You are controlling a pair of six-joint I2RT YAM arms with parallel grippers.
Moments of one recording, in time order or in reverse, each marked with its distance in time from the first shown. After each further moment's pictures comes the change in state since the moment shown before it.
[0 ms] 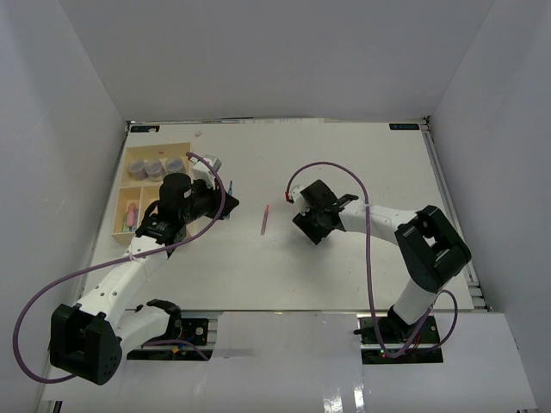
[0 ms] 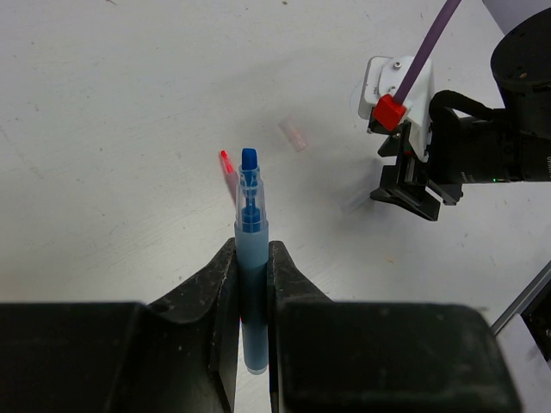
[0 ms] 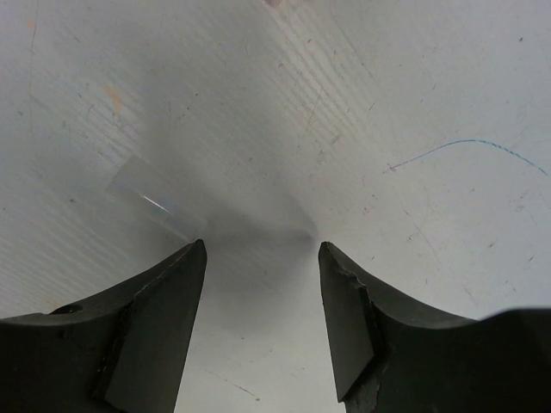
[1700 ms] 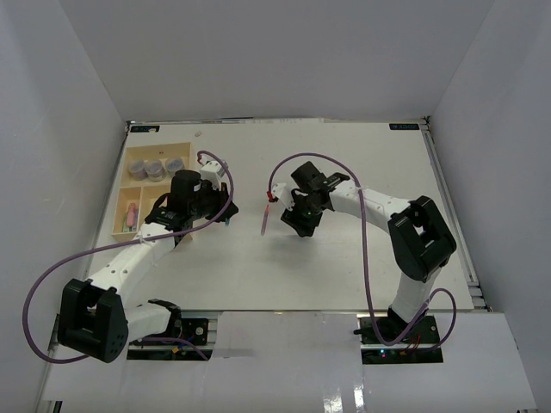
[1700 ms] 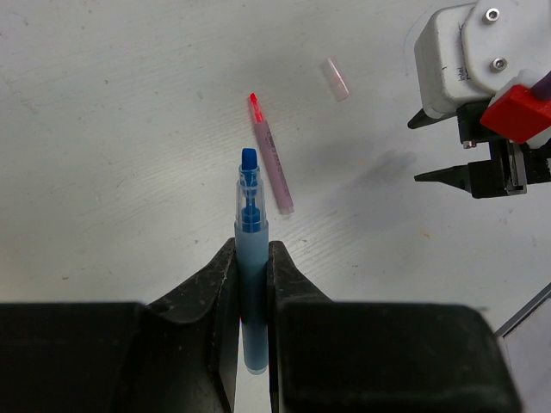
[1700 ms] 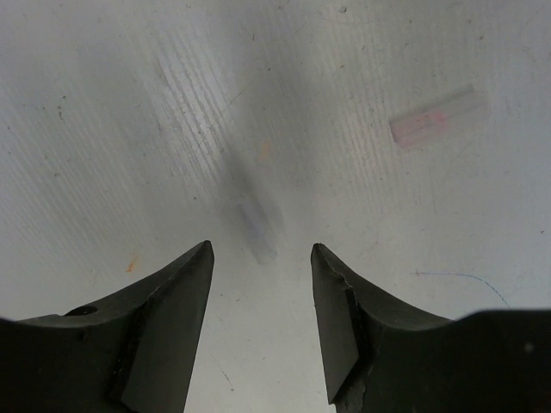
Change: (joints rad) left arm 0.000 0.138 0.040 -0.099 -0.034 0.027; right arm -0.007 0.108 0.287 -0.265 -0.319 -0.310
